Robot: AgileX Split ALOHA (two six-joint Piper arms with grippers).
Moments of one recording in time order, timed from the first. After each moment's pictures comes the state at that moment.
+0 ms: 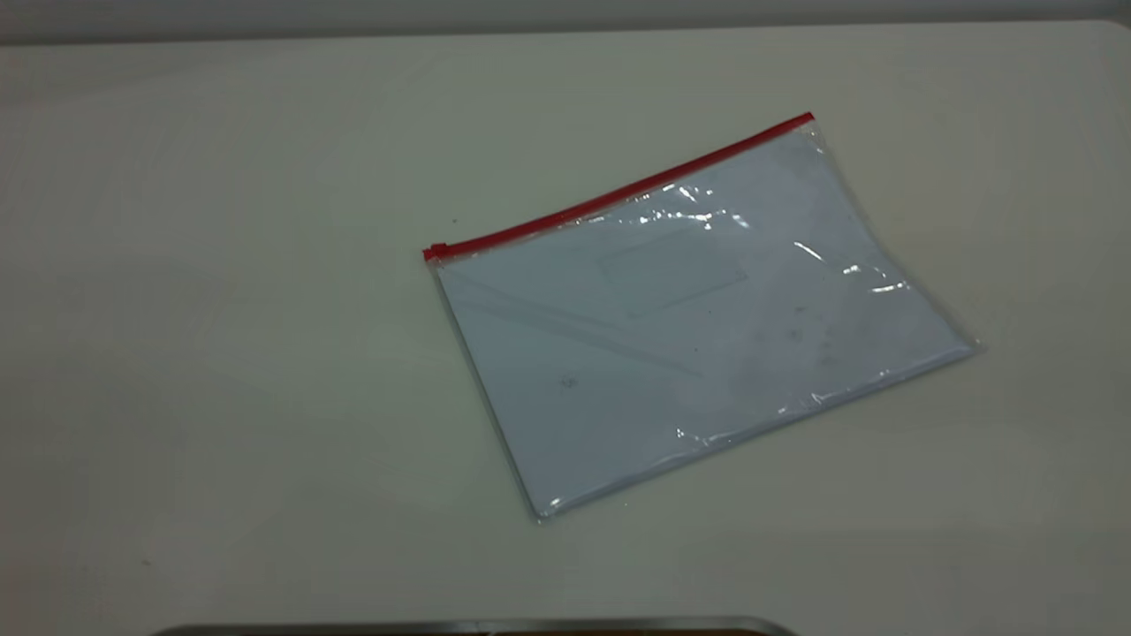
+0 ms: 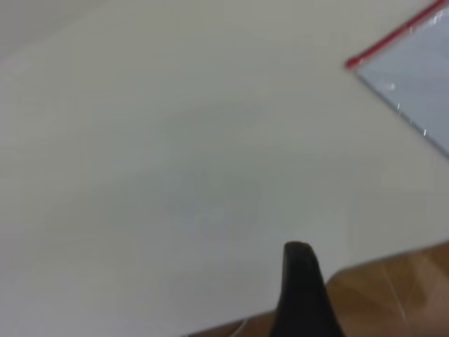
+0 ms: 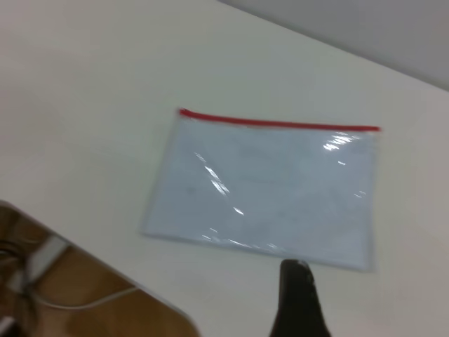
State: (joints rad) left arm -0.31 0.20 -0.66 0.08 1.17 -0.02; right arm -0.07 0.17 -0.70 0.49 1.23 -0.54
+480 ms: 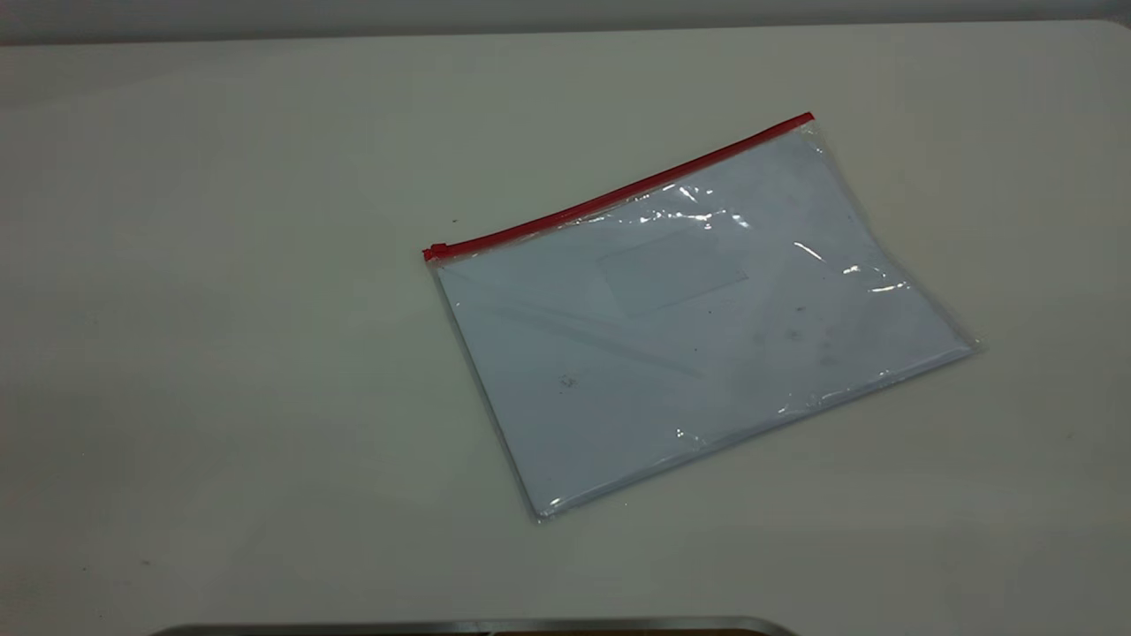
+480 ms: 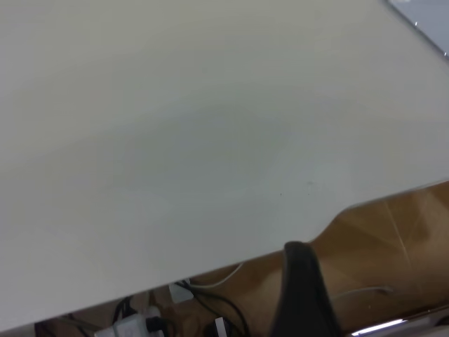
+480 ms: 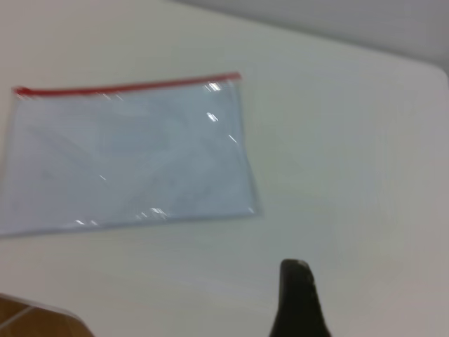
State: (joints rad) left arm -0.31 0.19 -0.53 0.08 1.17 -0.02; right arm -0.07 -0.02 -0.52 0.19 1.15 -0.32
